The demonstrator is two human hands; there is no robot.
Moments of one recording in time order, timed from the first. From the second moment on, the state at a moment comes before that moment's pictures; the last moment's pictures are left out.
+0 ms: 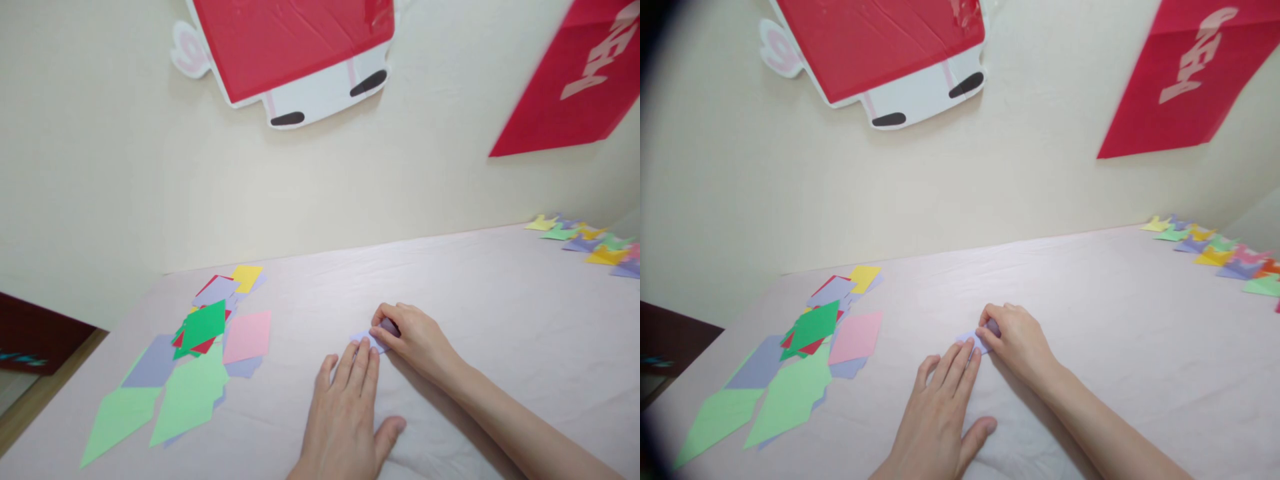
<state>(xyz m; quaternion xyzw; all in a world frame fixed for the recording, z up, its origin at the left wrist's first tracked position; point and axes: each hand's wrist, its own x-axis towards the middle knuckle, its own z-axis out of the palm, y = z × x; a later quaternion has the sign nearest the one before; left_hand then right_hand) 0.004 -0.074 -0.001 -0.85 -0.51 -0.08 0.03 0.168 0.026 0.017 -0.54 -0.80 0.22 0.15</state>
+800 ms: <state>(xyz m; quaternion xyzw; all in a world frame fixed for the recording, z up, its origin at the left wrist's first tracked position) 0.007 -0.072 0.008 -0.84 -0.53 -0.06 -0.04 0.166 0.025 0.014 -0.55 -0.80 0.19 0.16</state>
